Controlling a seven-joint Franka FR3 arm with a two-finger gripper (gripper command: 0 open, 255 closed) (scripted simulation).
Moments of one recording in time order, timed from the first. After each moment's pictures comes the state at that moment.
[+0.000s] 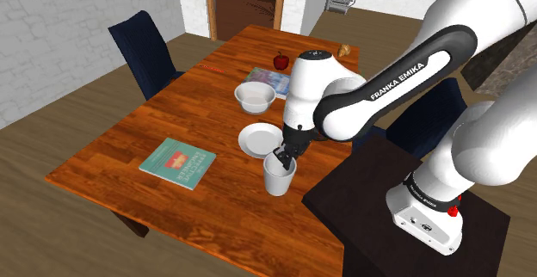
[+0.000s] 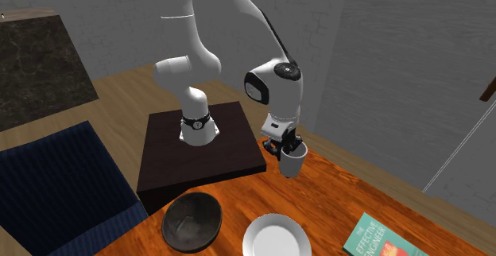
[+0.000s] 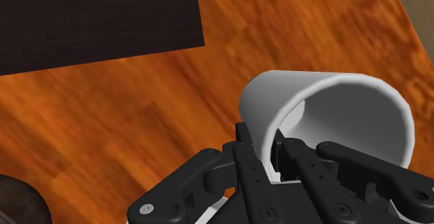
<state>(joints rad) 0.16 -0.11 0.52 -2.64 0.26 2.53 0.55</state>
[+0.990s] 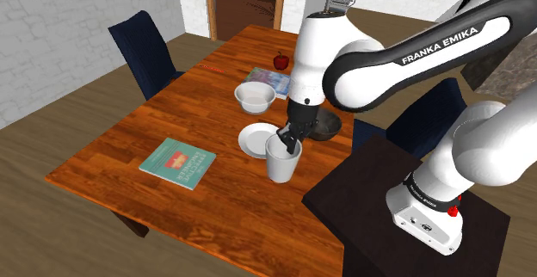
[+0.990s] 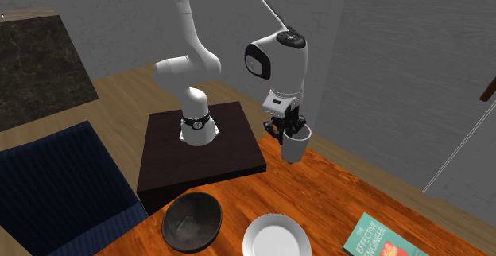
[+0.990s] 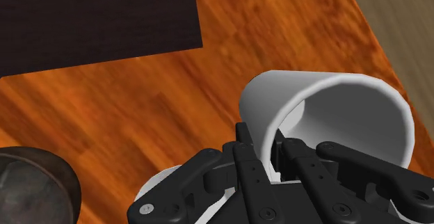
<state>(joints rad) 0.18 -0.30 0.48 -2.57 0.31 2.27 0.52</state>
